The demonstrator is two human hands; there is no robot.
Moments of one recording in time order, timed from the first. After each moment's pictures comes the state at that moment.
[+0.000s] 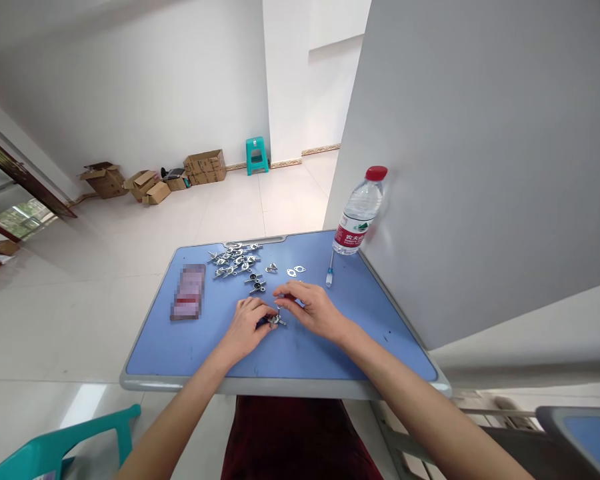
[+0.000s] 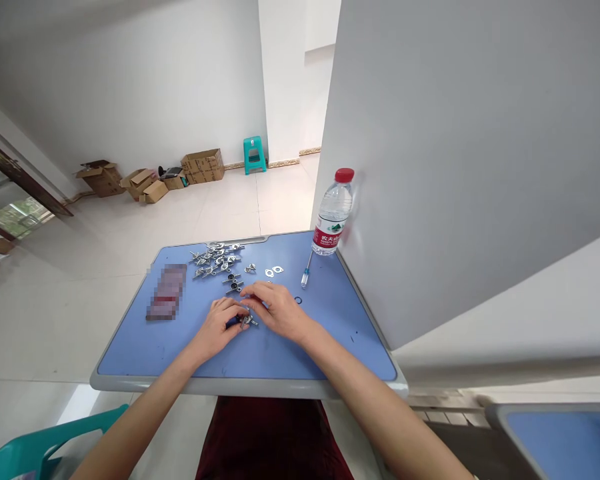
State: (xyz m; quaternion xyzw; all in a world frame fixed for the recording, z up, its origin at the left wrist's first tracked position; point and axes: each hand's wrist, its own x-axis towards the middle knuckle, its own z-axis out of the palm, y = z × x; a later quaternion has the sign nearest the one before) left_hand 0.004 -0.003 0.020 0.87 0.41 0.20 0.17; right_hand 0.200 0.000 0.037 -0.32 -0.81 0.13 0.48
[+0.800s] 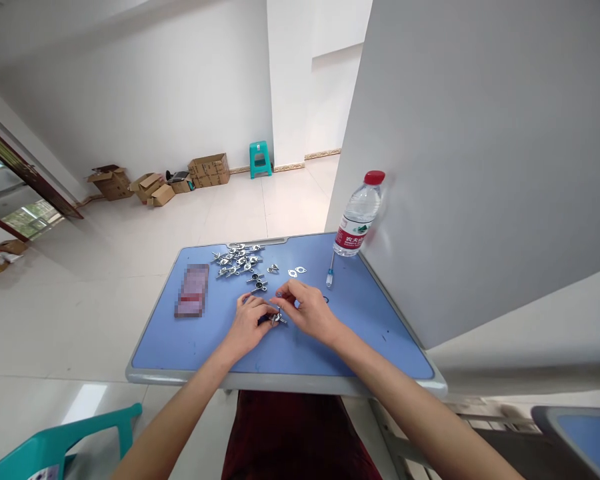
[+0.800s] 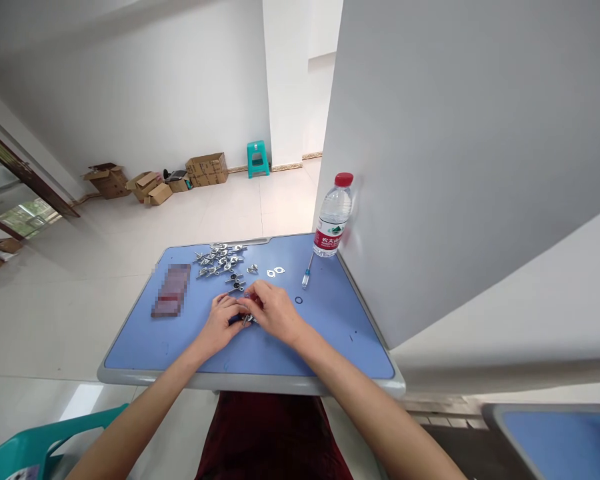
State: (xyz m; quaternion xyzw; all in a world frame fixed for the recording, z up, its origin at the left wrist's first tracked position) left_hand 0.004 0.003 0.006 0.86 0.42 0.23 0.19; right_hand 0.186 -0.005 0.030 -0.40 -0.77 0.14 0.48
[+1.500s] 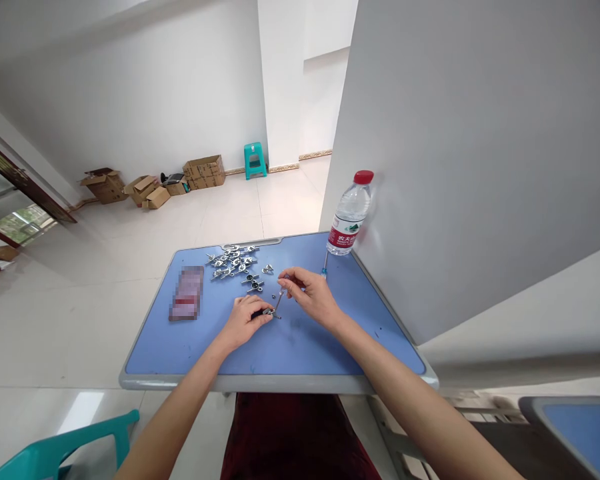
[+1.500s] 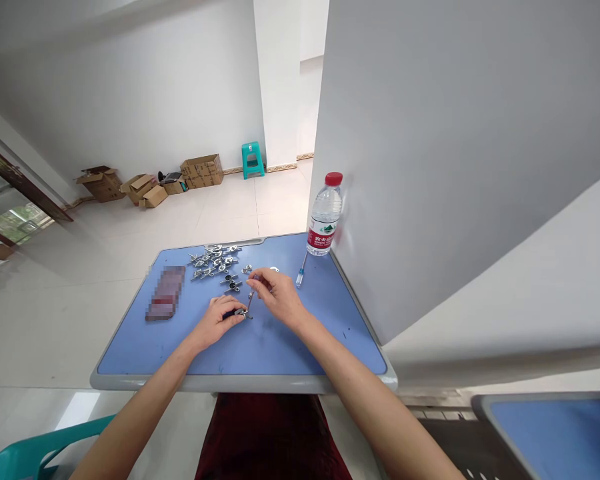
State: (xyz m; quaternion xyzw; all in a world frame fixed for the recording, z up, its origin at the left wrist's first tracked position) left_hand 0.002 0.015 0.013 0.84 0.42 0.20 0.28; right_hand 0.206 0.010 0.034 -0.44 -0.69 0.26 0.51
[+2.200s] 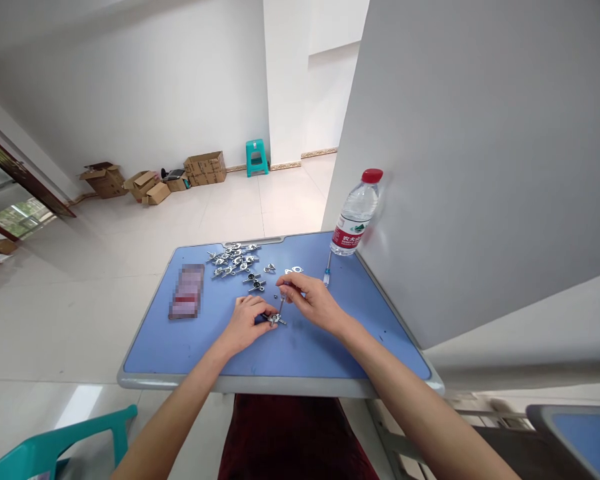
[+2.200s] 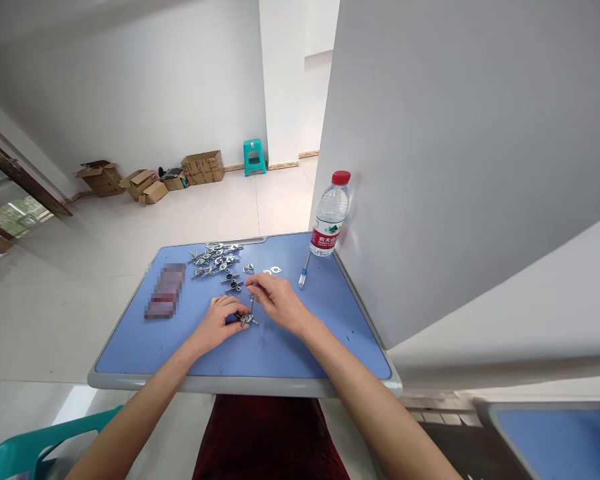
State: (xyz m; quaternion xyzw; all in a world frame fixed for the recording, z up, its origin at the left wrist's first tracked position) left_hand 0.005 0.008 0.016 0.85 0.41 0.19 0.25; right_hand 0.207 0.006 0.038 -0.40 -0.77 0.22 0.45
